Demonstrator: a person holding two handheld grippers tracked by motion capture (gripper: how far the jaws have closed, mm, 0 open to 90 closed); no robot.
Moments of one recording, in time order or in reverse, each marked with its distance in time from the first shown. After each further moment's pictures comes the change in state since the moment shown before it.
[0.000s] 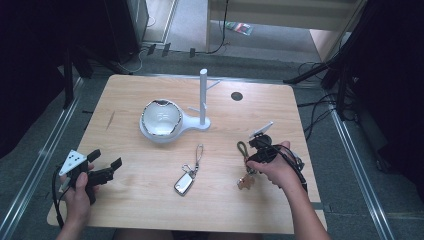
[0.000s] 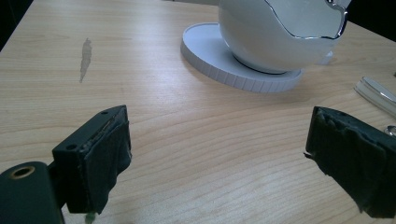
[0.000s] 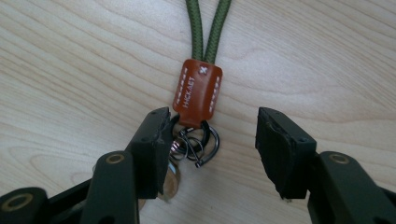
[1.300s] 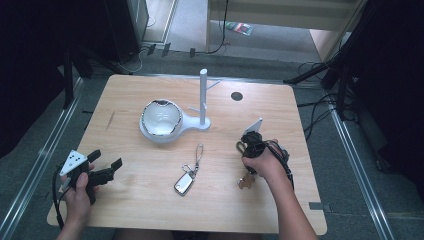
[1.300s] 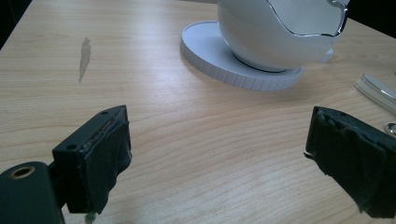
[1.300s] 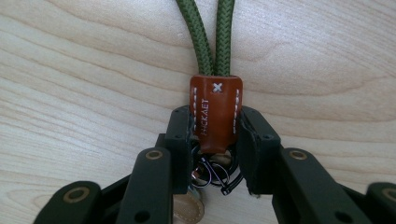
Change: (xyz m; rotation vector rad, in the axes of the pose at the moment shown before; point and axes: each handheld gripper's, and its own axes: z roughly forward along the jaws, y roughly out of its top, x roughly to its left) left arm -0.001 0.000 0.000 0.005 -0.001 0.002; right arm 0.009 0.026 0.026 0.177 -0.021 0.128
